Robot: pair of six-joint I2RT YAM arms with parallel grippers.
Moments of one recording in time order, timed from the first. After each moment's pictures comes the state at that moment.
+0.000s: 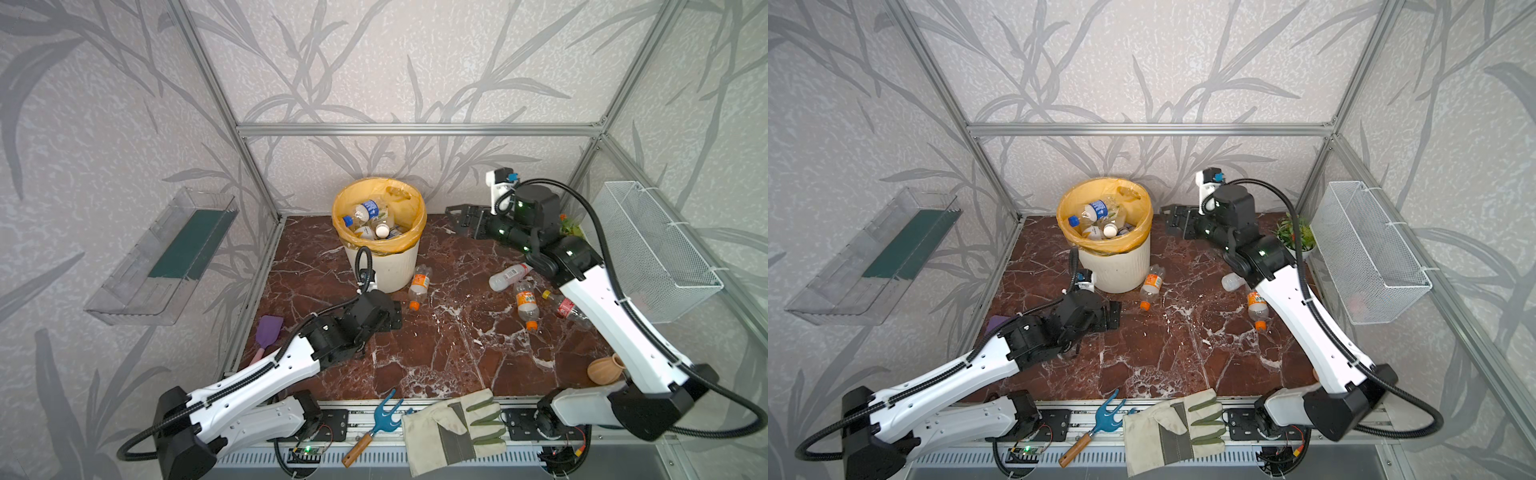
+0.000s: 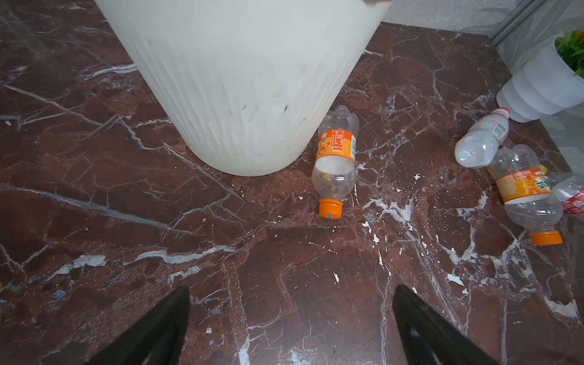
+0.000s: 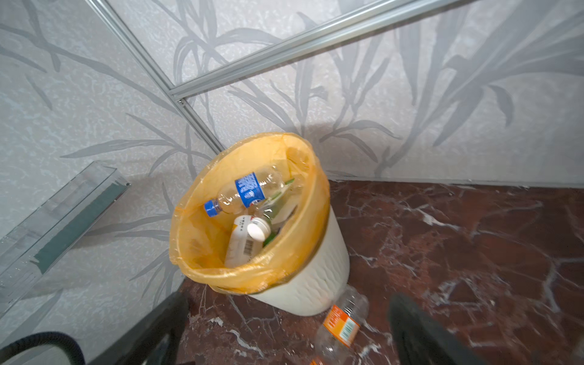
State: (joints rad) left arm -0.89 1.07 0.87 -0.60 -0.45 -0.69; right arm 0.46 1.30 1.52 -0.51 -0.11 0.45
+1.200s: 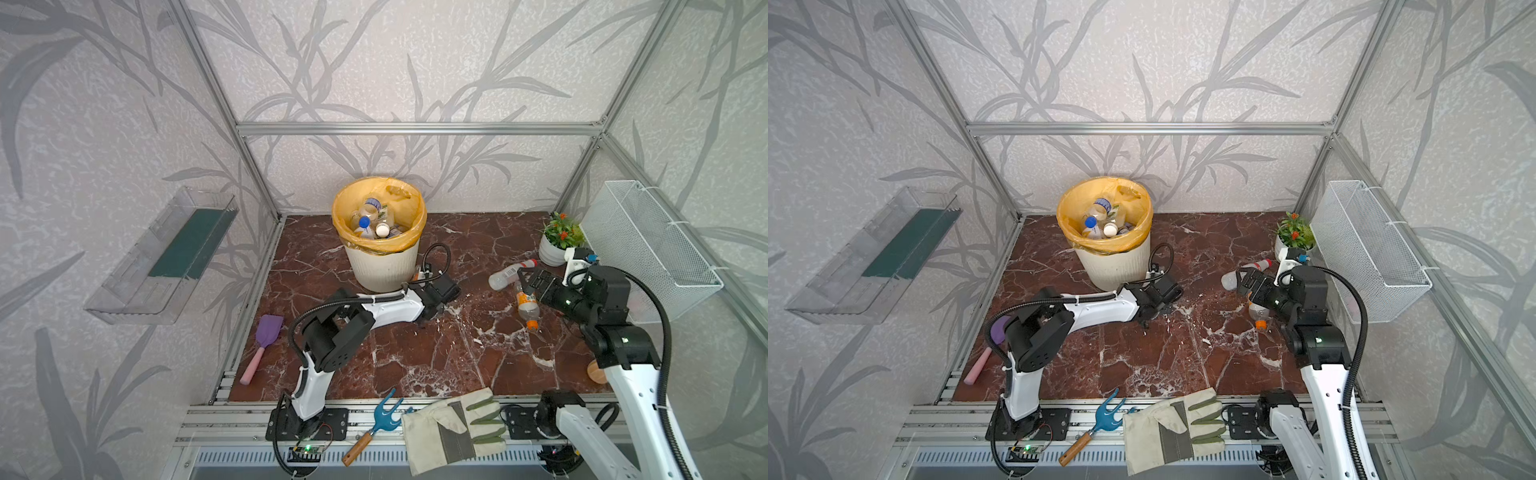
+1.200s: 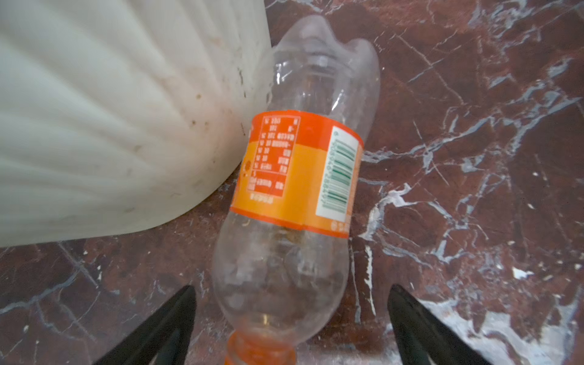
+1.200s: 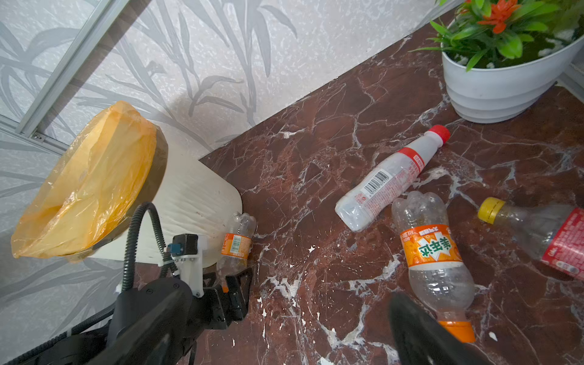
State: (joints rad) left arm -0.89 2.02 1.33 -0.44 -0.57 -0.71; right arm -0.01 0.75 0.90 -0.64 -0.27 0.50
